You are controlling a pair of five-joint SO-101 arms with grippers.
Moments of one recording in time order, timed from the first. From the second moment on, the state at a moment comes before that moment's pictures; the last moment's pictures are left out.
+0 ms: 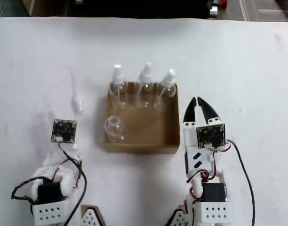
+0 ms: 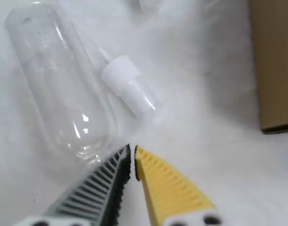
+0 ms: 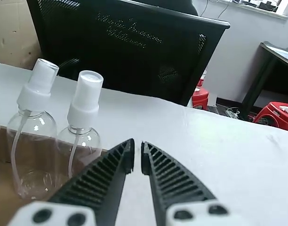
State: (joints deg) left arm -13.8 -103.6 97.1 72.7 -9.3; right arm -4.2 -99.6 96.4 16.6 14.5
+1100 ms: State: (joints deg) left arm -1.8 -104.7 68.7 72.0 -23.4; right arm -4.2 -99.6 96.4 16.6 14.5
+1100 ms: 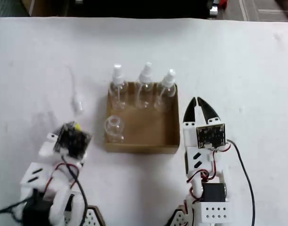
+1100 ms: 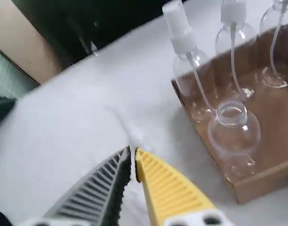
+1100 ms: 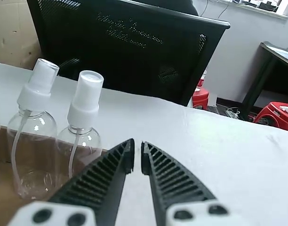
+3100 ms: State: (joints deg) left arm -12.2 16.7 -9.9 63.6 -34.2; right arm -4.2 -99.6 96.4 17.1 14.5
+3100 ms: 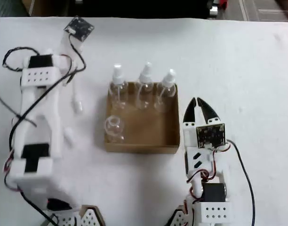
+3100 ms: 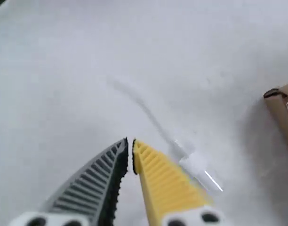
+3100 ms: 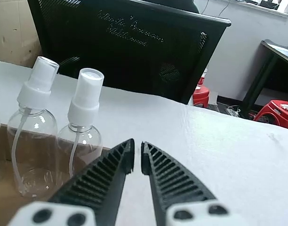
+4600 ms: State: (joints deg) left arm -22.2 83.0 -93.5 97.5 -70.1; right arm -4.1 -99.6 96.4 17.1 14.5
